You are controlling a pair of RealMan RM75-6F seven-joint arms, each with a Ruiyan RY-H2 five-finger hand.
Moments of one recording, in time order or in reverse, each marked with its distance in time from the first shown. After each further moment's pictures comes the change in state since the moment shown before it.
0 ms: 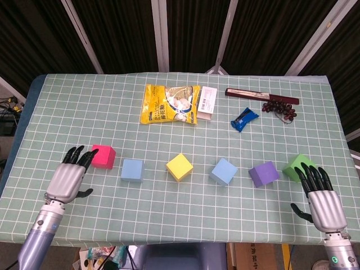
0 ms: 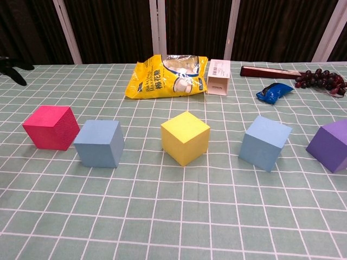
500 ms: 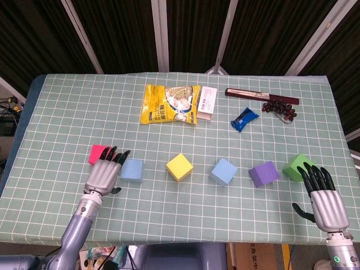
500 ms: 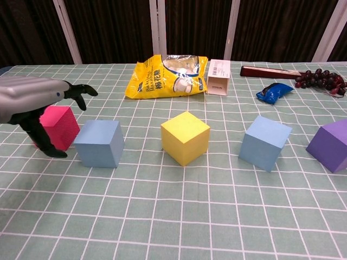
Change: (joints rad) left arm -0.228 -0.266 -0.061 0.054 -0.348 0.027 0.312; right arm -0.001 0.012 0.002 -0.009 0.017 -0.010 0.028
